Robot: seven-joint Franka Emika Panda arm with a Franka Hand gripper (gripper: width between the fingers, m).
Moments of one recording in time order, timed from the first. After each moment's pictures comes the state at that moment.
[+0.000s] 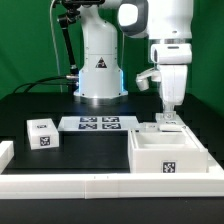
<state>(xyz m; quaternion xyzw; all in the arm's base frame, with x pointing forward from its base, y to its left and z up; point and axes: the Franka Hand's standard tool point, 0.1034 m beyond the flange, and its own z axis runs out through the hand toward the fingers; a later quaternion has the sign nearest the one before) 0.433 0.126 0.050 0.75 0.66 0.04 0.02</state>
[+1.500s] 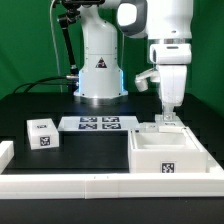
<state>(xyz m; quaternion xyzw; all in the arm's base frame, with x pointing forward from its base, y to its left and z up) 0.447 0.121 0.052 0.75 0.66 0.04 0.02</state>
